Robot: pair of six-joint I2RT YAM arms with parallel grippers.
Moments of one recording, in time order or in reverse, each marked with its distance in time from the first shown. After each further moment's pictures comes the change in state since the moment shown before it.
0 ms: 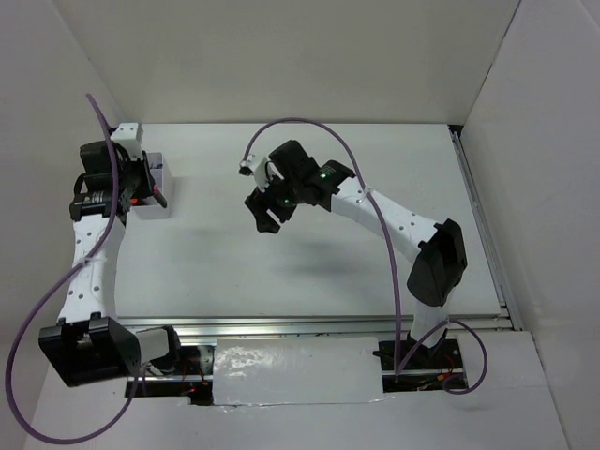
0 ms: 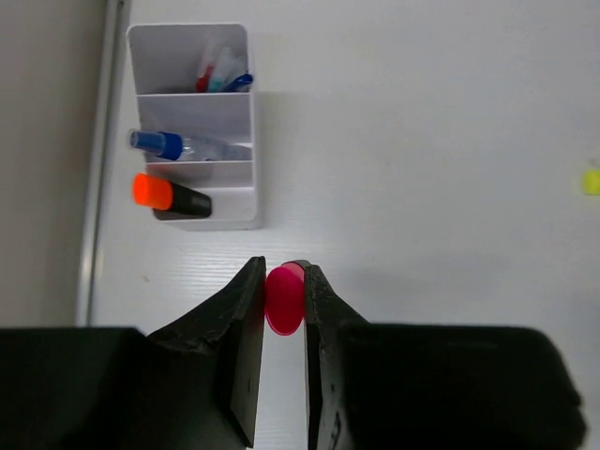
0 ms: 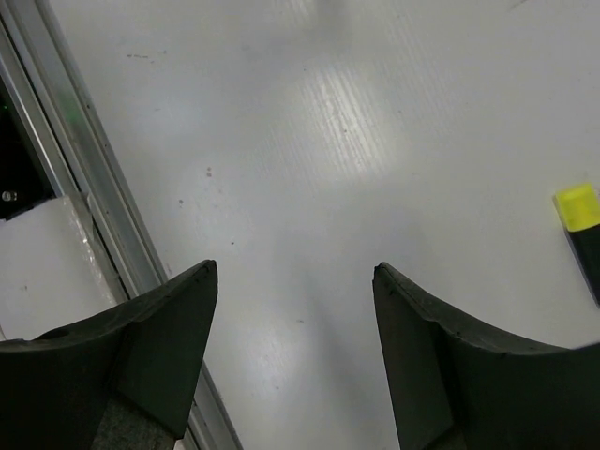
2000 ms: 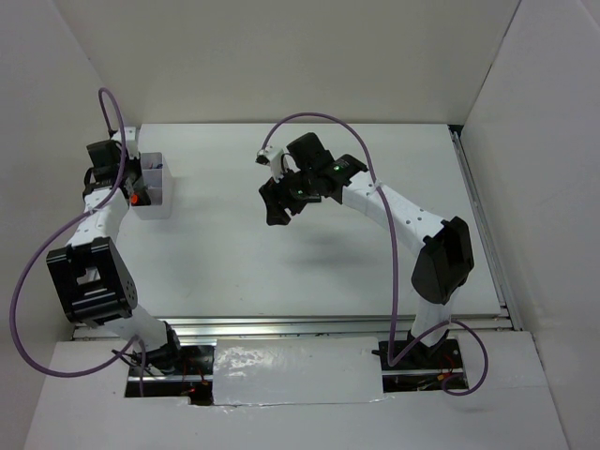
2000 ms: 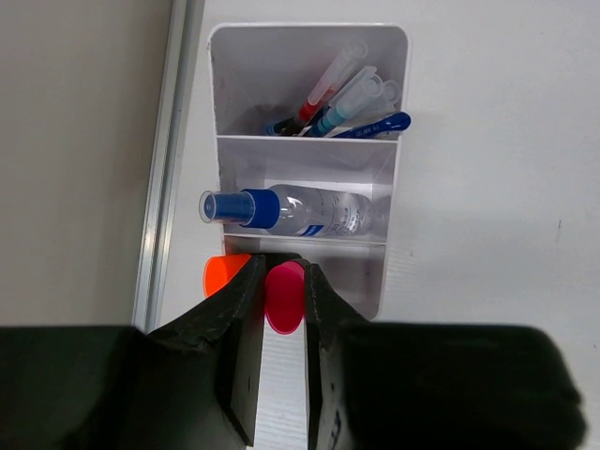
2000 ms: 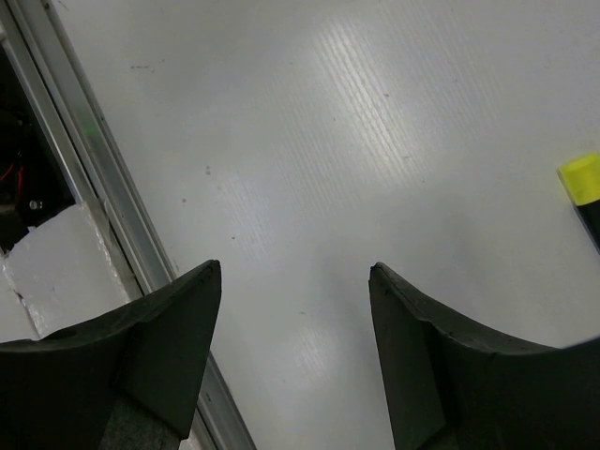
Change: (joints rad) left arm 0.130 0.399 -0.022 0.356 -0.063 0.140; right arm -0.114 -0.019 -0.052 0.027 -0.112 0.048
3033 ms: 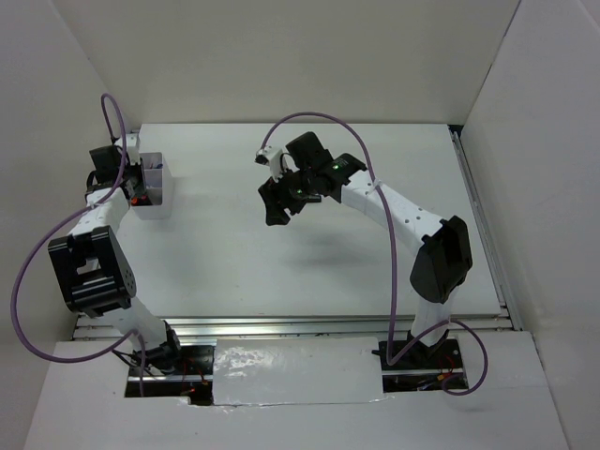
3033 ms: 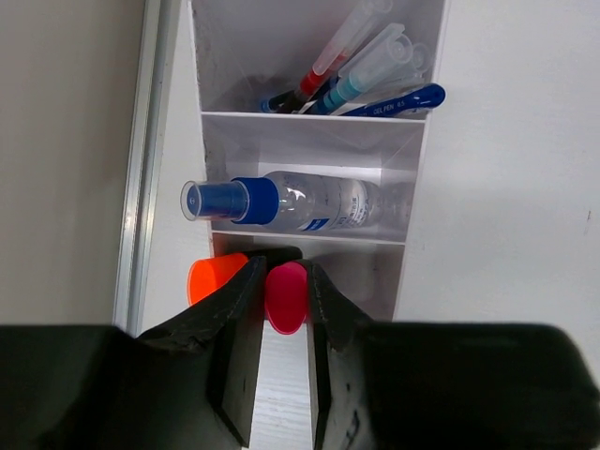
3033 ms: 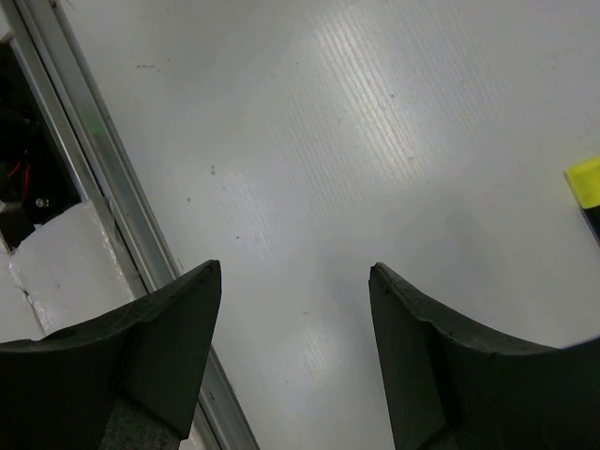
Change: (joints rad) left arm 0.020 0.073 -0.011 0.020 0.021 -0.003; right arm 0.000 0.011 0.017 -0.013 -0.012 0.000
